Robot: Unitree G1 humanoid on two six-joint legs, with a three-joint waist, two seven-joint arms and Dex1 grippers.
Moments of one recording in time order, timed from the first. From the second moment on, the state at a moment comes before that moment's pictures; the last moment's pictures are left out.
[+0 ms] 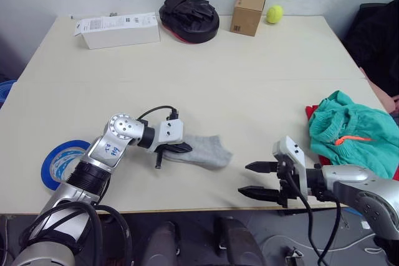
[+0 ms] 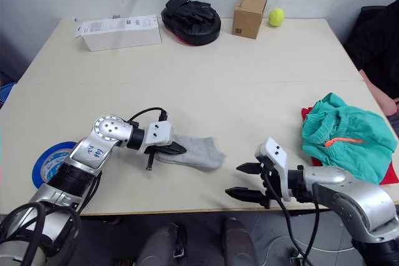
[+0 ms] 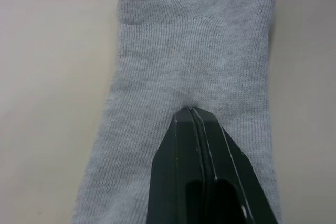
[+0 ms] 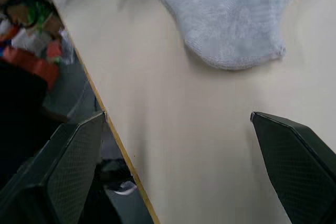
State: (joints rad) left arm -0.62 0.61 -0.36 0.18 -0.04 0.14 -1.15; right arm -0.11 -0.75 -0.09 -0.50 0.88 1.14 0.75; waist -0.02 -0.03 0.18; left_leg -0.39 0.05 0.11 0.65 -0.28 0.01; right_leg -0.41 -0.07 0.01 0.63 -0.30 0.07
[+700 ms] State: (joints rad) left arm -0.60 0.53 -0.37 0.13 0.02 0.19 -1.09; right arm -0.40 -0.29 -0.35 -0.11 1.18 1.61 0.21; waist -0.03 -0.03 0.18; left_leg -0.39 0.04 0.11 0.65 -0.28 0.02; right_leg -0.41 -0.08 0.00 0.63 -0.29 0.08
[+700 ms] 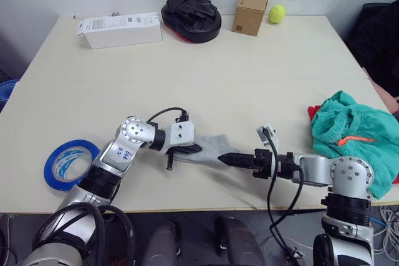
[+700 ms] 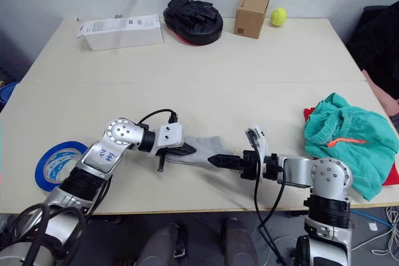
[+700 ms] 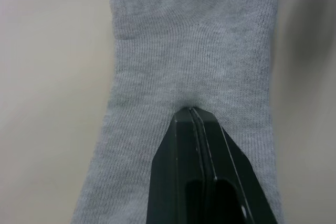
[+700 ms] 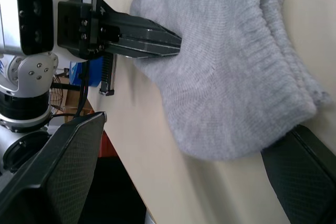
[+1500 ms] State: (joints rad) left arm -0.61 0.51 -0.36 0.14 0.01 0.20 -1.09; right arm -0.42 -0.30 -0.33 -0.13 1.11 1.57 0.19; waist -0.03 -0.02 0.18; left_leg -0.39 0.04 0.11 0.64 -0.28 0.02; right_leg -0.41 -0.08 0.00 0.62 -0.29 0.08
